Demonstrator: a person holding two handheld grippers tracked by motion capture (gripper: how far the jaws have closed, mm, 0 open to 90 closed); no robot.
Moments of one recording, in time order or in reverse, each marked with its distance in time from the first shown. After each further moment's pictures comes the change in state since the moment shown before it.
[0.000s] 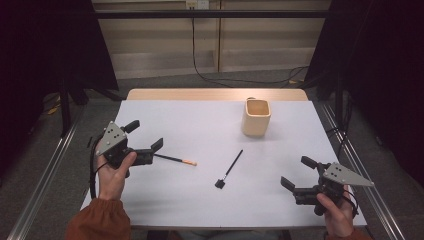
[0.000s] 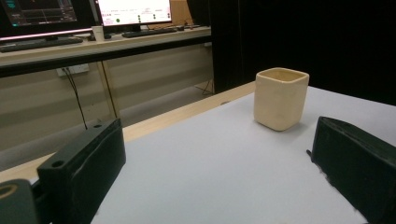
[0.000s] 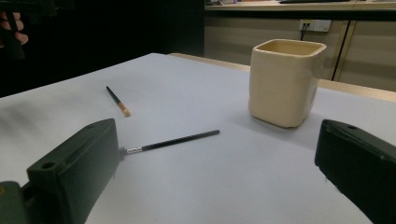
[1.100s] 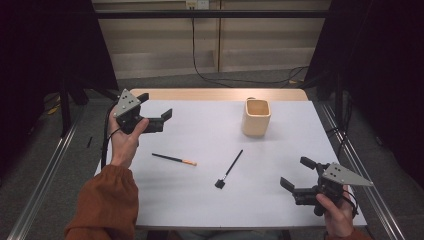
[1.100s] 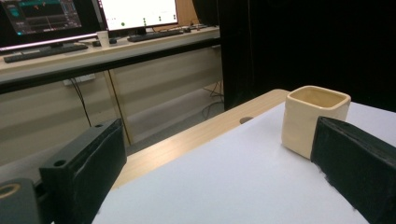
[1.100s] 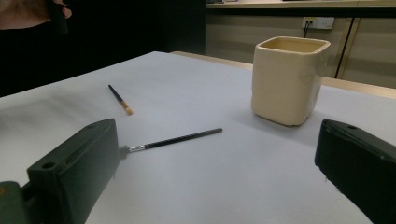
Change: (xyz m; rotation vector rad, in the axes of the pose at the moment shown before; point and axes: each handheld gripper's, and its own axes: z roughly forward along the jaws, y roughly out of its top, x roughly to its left) left arm 0.034 0.038 0.067 0.022 0.018 0.029; right arm 0.000 -0.001 0.001 0.007 0.009 0.000
